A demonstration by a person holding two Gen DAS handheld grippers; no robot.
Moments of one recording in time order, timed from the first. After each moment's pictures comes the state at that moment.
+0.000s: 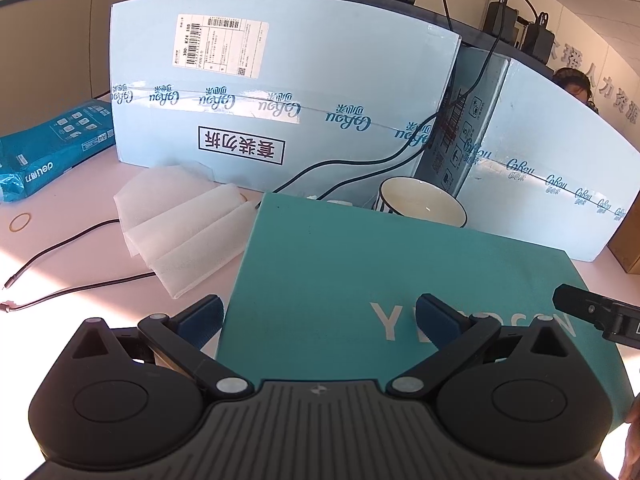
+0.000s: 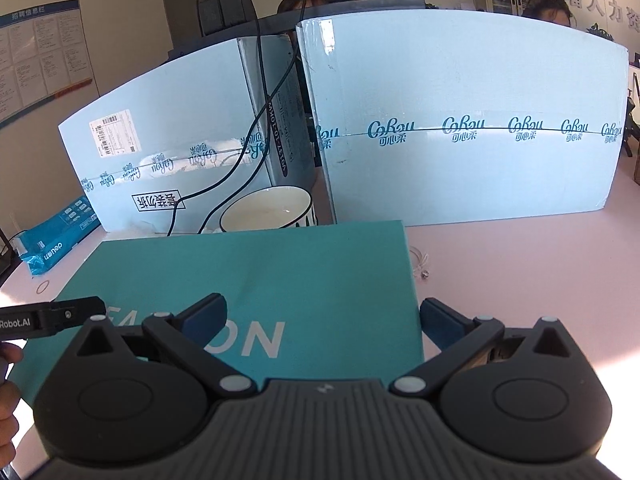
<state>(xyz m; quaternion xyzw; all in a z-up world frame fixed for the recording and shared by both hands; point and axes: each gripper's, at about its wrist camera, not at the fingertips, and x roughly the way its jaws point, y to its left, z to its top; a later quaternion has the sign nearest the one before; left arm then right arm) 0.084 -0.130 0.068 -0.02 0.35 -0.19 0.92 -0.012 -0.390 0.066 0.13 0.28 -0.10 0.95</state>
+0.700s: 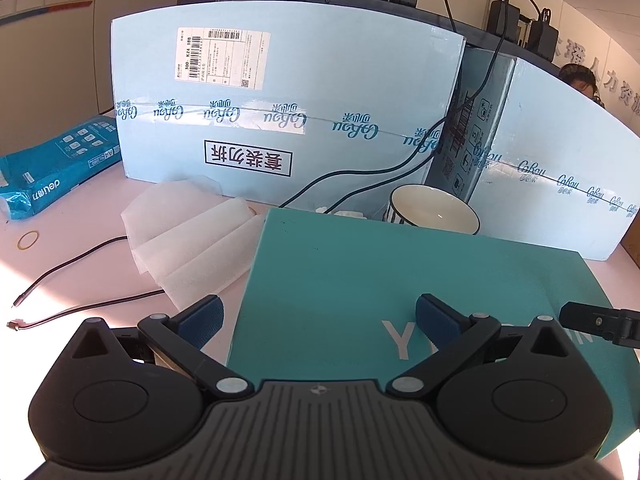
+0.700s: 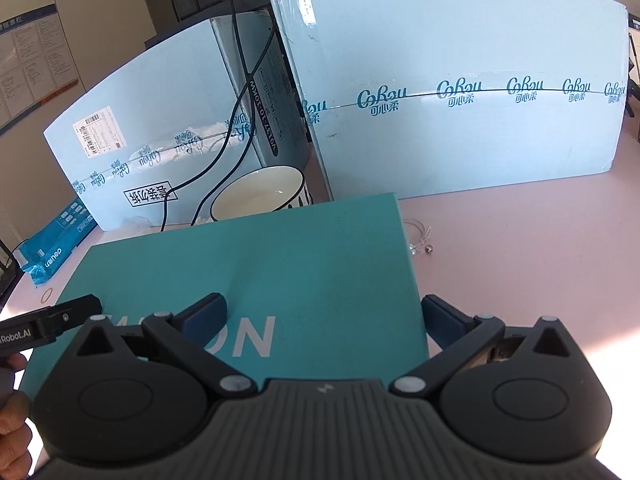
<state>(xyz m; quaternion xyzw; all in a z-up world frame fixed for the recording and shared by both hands) 0.090 -0.134 0.067 0.00 0.34 -0.18 0.92 -0.007 -0.400 0.058 0.17 0.32 -0.10 0.93</state>
